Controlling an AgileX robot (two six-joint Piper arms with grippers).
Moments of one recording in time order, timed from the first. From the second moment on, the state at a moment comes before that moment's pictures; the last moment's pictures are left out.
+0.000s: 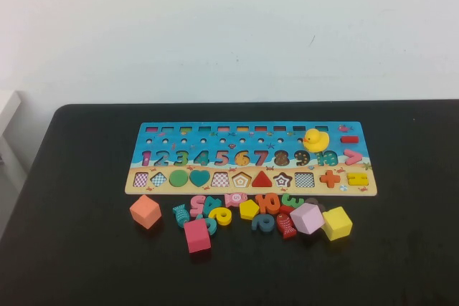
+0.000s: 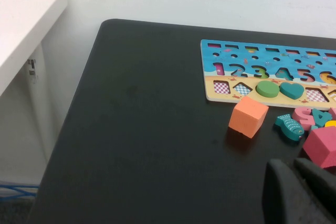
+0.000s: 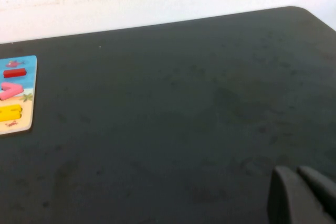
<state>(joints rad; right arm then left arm) -0.24 -0.01 0.02 -0.12 0.42 0.13 -0.02 -0.02 0.02 -0.17 0.36 -0.04</state>
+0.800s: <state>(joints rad) -0.24 -0.01 0.03 0.67 0.41 0.32 -0.02 -0.02 0.02 -0.17 0.36 -0.04</state>
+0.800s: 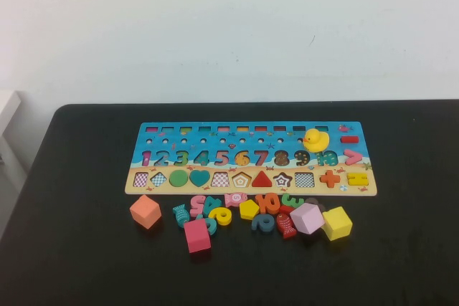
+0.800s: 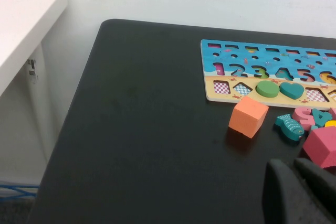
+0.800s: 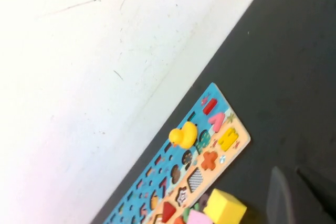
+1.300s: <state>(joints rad) -0.24 0.22 -0.34 0.61 0.72 -0.36 -0.02 -0.02 0.02 -0.17 0.36 -0.04</state>
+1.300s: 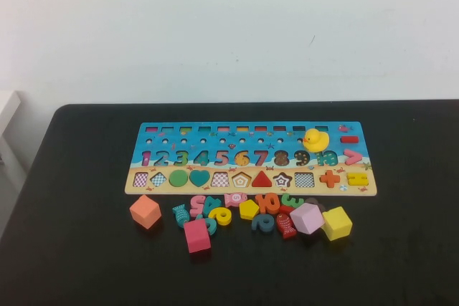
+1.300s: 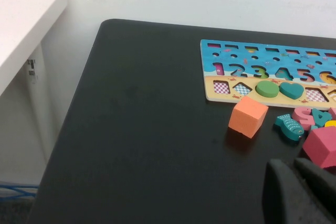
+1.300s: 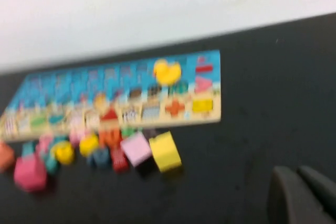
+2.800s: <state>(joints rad) 0.61 1.97 -1.67 0.00 1.20 -0.31 -0.02 -0.02 0.02 -0.17 0.36 -0.04</state>
